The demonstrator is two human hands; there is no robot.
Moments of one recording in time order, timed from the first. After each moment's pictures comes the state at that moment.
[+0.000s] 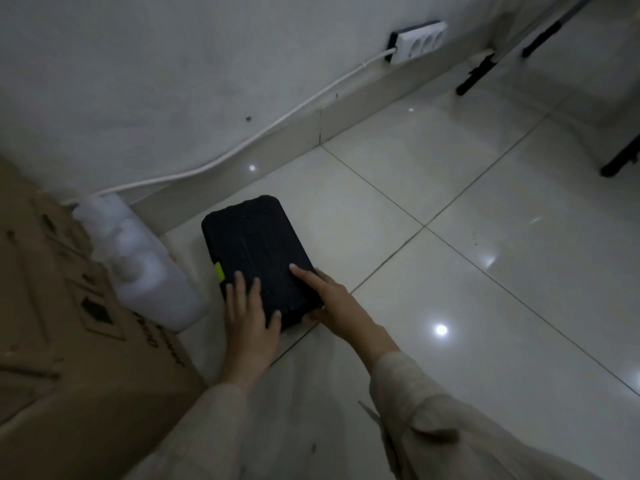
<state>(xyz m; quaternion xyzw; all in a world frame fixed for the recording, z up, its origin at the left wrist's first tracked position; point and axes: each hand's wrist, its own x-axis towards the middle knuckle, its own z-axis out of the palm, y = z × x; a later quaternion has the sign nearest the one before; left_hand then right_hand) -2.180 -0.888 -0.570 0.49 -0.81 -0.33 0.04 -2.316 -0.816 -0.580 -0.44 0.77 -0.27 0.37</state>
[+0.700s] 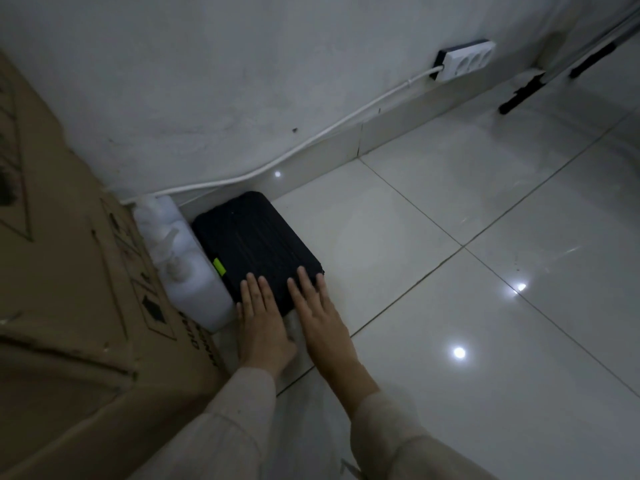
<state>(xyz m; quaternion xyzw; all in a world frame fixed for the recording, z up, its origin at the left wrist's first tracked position) -2.171 -0.917 -0.564 0.50 -0.84 -0.18 -0.11 -2.247 -0.856 -0.602 -0.55 0.80 -0.22 0.13</state>
